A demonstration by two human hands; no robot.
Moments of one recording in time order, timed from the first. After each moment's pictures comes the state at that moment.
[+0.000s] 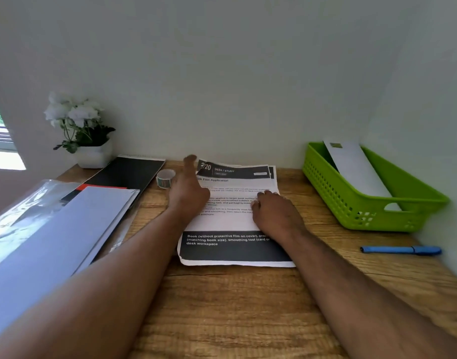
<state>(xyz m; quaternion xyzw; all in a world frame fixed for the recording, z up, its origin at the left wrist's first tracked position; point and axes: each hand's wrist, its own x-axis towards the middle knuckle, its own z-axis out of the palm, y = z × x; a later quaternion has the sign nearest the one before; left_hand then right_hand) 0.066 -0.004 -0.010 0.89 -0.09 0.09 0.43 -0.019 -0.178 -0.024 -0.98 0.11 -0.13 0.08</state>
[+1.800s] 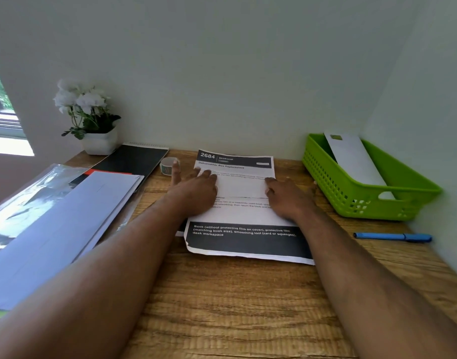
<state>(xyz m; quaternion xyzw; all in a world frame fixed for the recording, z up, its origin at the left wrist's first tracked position) 0.041 0.003 -0.005 0.97 -0.26 0.00 0.01 -0.030 -0.202 -0.005 -0.99 0.15 -0.03 0.07</state>
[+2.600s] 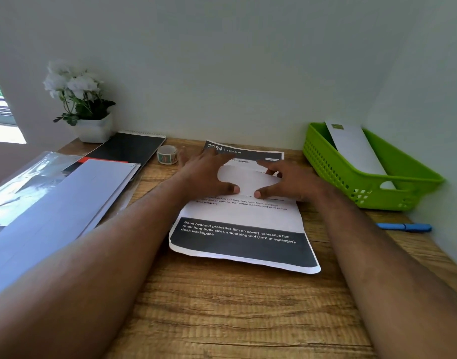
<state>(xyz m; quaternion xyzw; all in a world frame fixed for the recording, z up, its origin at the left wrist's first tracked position) 0.039 -0.005 0.005 0.94 -0.31 0.08 0.12 -0.032 -0.223 0.016 -0.98 0.05 -0.02 0.17</state>
